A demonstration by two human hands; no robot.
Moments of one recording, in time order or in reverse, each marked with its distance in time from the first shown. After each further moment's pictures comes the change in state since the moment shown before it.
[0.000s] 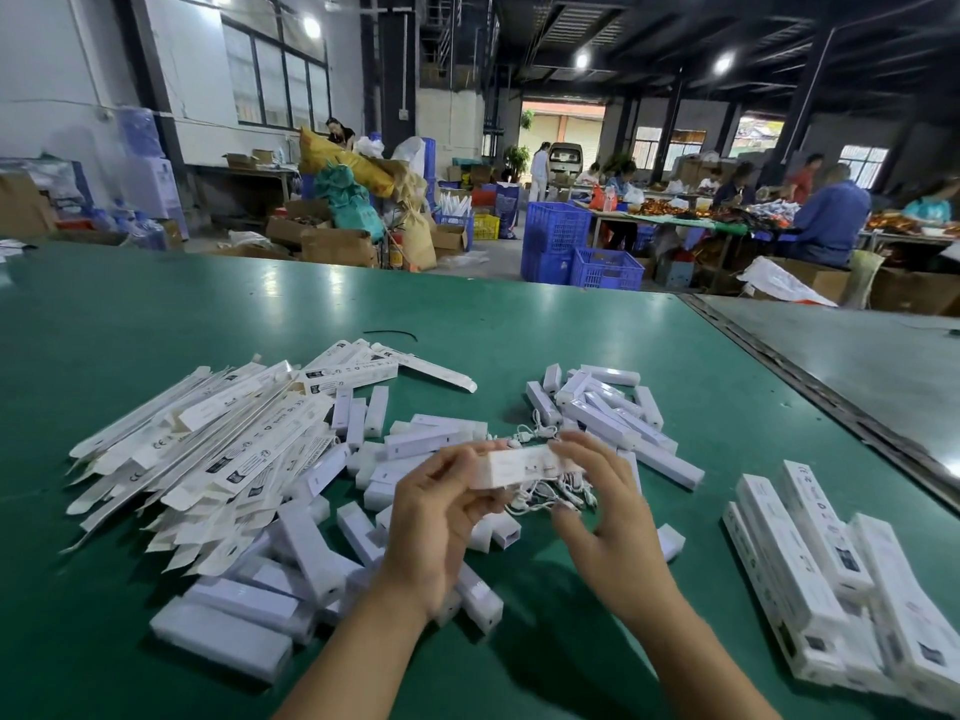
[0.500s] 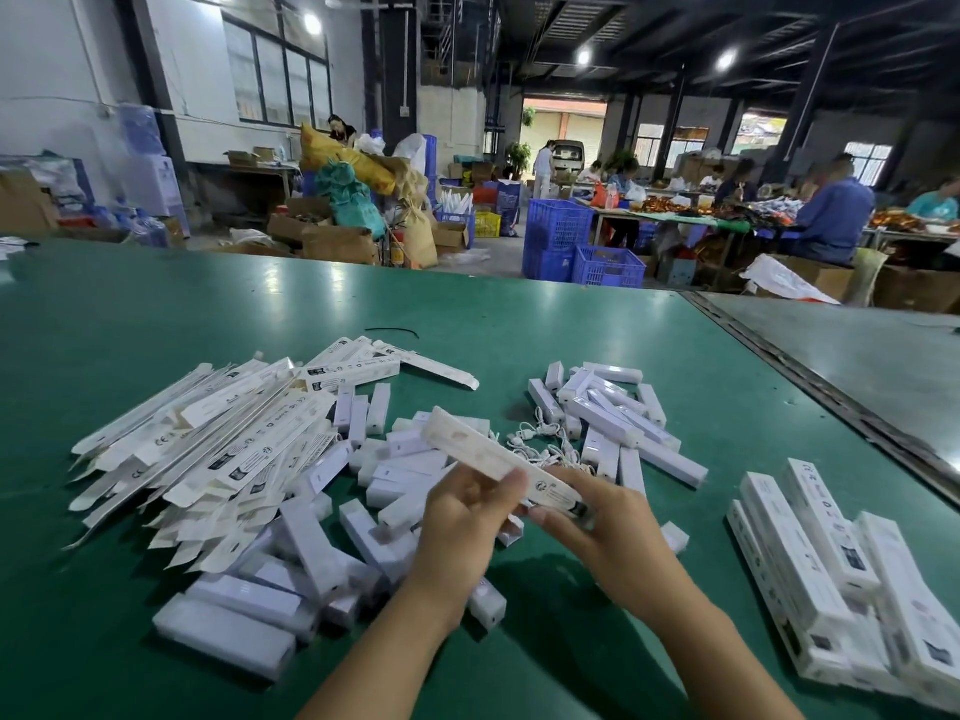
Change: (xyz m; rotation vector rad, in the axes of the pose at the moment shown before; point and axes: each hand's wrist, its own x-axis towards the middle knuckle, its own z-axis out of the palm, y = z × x) left_hand -0.008 -0.016 0.009 0.483 0.072 0.000; right_hand 0.005 -0.001 -0.007 -0.068 -0.211 0.131
